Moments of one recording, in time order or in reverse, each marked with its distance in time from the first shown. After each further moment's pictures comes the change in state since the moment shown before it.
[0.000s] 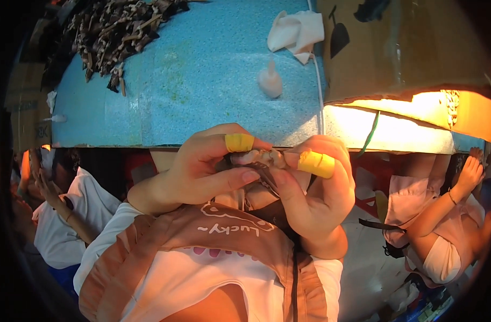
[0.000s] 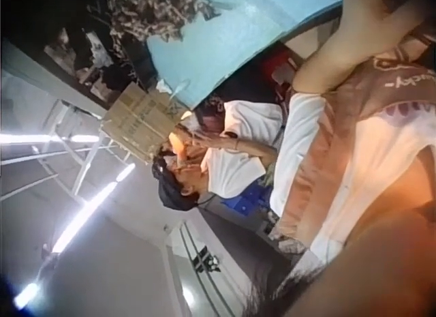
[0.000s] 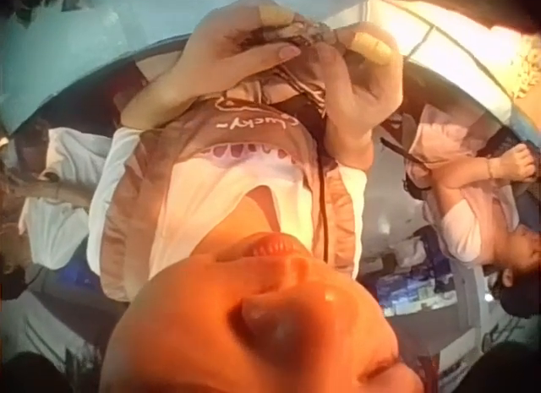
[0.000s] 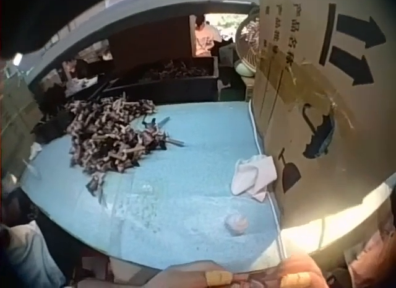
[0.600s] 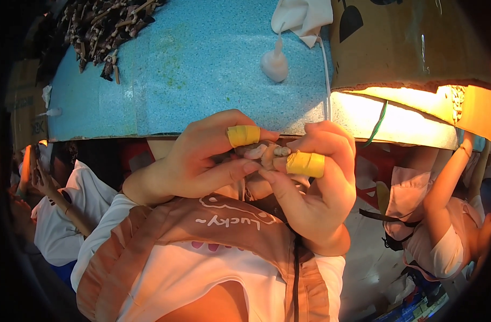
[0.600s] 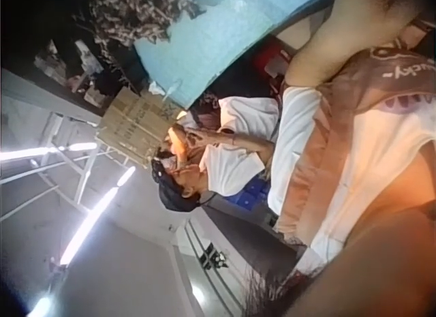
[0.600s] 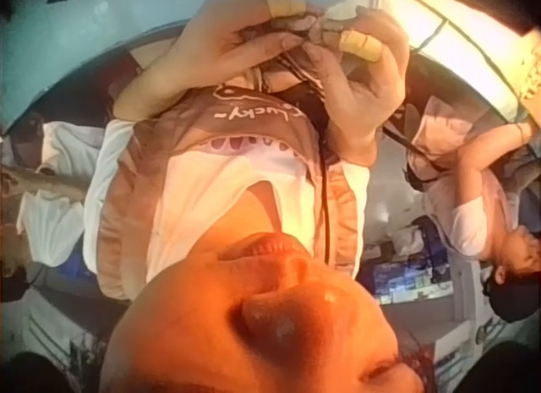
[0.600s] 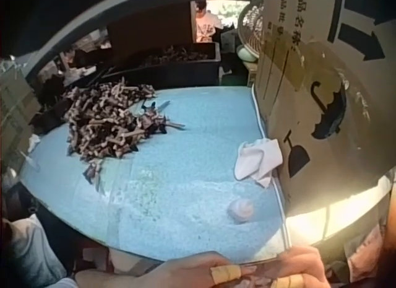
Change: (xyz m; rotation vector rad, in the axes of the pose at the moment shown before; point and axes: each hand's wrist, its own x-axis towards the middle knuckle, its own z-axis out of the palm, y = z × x) left_hand 0.000 -0.005 -0.004 0.198 -0.038 0.146; right_hand 0.000 -0.004 -0.002 -0.266 -0.172 -0.051
